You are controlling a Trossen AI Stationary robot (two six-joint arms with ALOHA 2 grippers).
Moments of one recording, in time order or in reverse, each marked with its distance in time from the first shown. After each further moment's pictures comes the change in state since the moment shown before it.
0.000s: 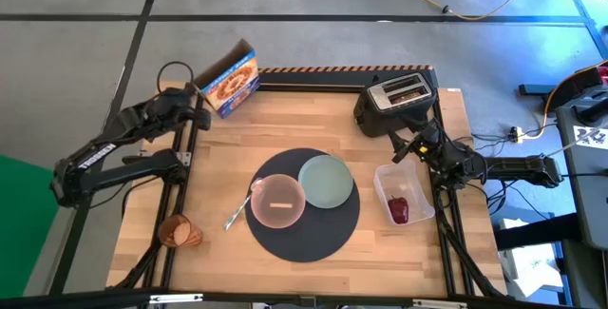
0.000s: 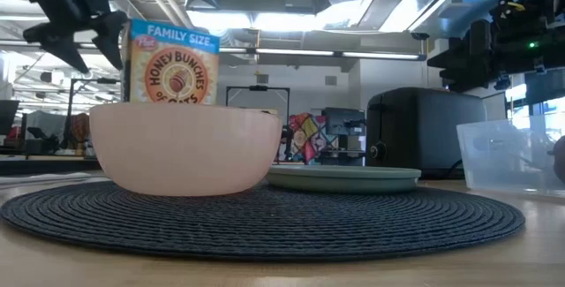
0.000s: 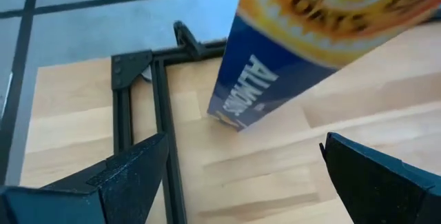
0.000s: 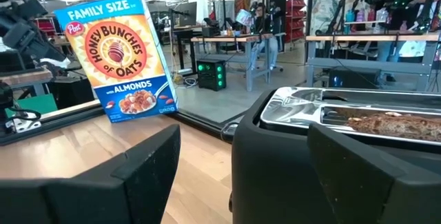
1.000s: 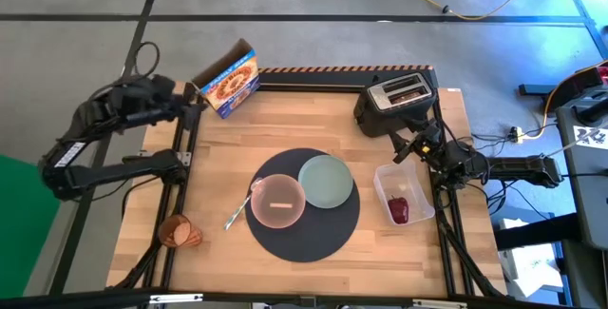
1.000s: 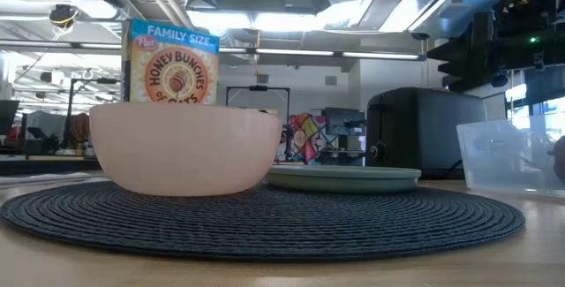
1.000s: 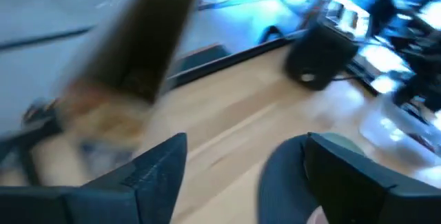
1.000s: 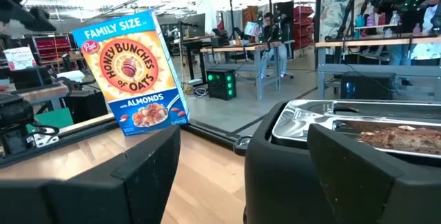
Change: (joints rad) left arm -0.115 0.043 0.350 0.015 0.326 0.120; right arm 0.000 0.000 0.000 0.053 -0.035 0.006
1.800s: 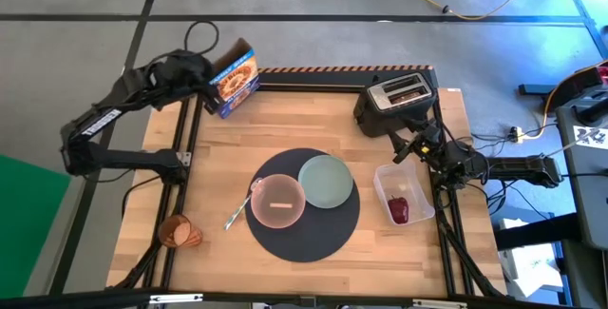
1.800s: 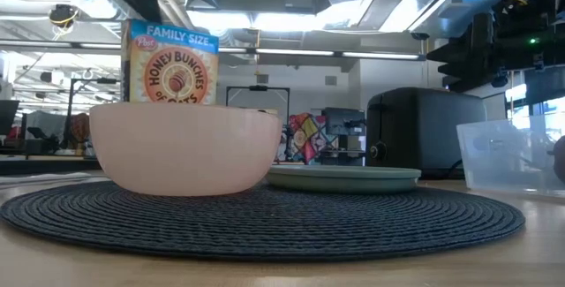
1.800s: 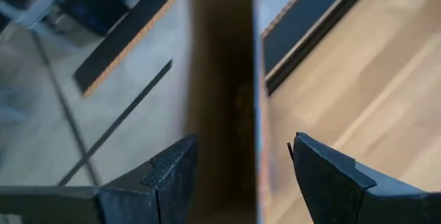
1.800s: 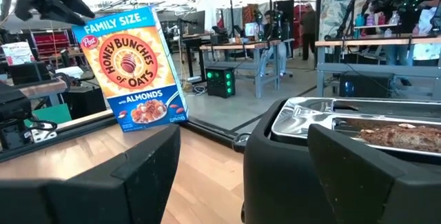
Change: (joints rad) left arm 0.023 0.403 0.205 -0.082 -0.362 0.508; right arm 0.000 0.000 0.000 -0.013 0.000 -0.006
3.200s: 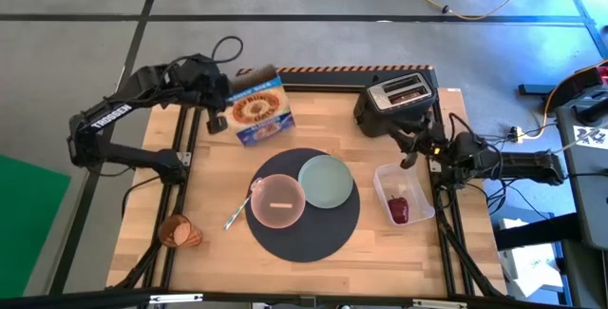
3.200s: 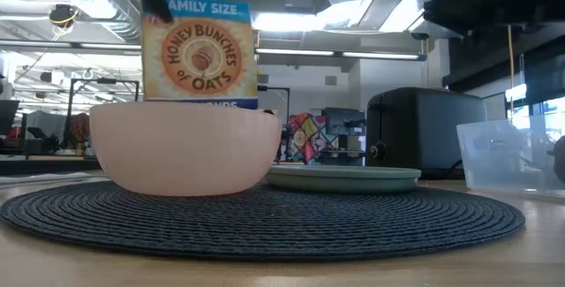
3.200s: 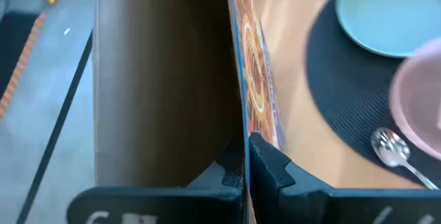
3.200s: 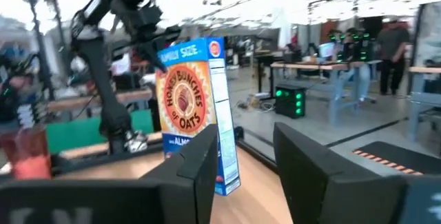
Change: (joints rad) left arm -0.106 0.081 0.061 -0.096 0.375 0.190; right arm 0.000 0.136 0.212 -0.006 -0.320 -0.049
